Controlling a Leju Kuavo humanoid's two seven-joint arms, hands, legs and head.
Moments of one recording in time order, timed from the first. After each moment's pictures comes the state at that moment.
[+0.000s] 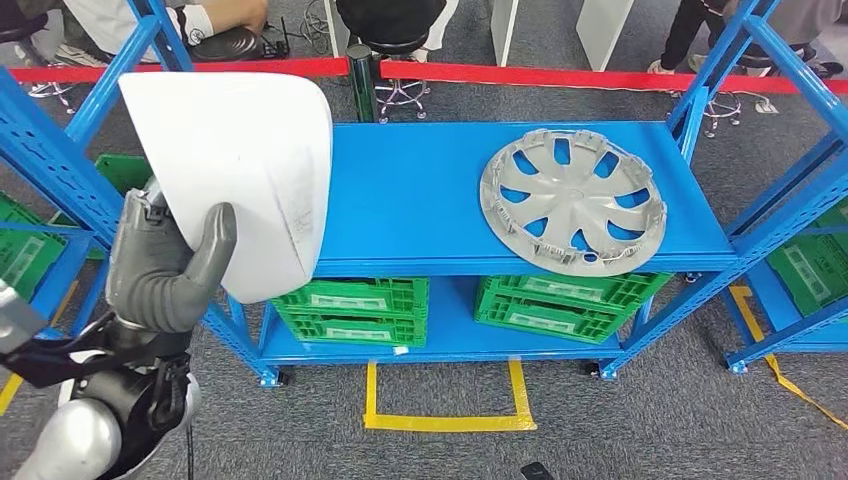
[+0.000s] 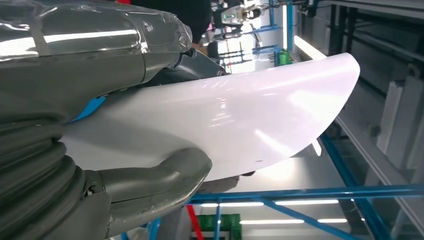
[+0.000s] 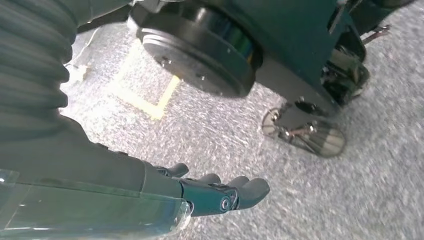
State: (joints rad) left arm -0.41 0.37 -0.68 -2.10 0.14 0.41 0.11; right arm -0.15 -0.34 1.22 -0.63 -0.89 -0.16 0.19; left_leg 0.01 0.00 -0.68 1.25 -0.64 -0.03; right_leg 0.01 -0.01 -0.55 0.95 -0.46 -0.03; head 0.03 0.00
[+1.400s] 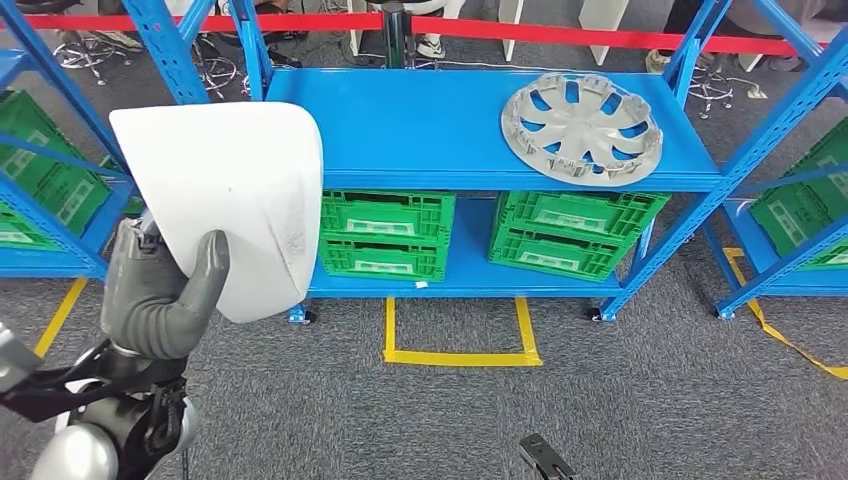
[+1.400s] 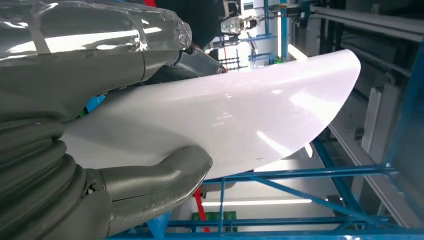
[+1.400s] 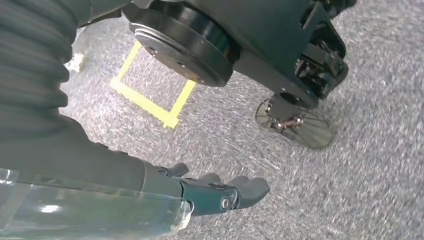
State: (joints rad) left arm -0.33 0.38 -0.68 -2.14 0.11 0.40 0.06; right arm -0.21 -0.41 1.21 -0.78 -0.82 -0.21 0.28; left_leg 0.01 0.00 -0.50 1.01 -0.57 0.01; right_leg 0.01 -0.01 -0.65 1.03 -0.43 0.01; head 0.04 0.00
